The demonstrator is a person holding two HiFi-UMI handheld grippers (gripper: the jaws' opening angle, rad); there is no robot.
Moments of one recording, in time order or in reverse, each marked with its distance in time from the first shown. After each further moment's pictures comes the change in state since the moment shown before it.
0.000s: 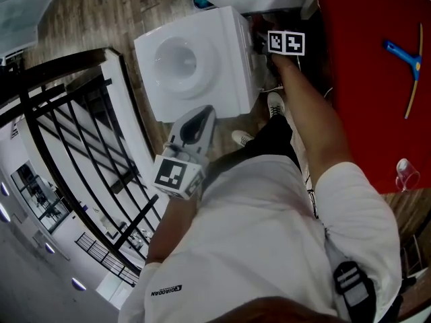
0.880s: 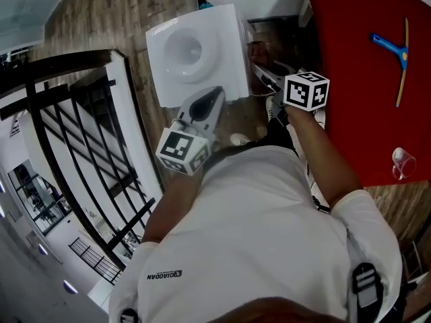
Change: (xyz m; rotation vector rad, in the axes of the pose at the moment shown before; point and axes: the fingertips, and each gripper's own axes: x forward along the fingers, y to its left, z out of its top) left arm 0.001 -0.025 0.014 0.029 -0.059 -0.064; right arm -0.199 0.170 -0.017 0.003 -0.120 0.346
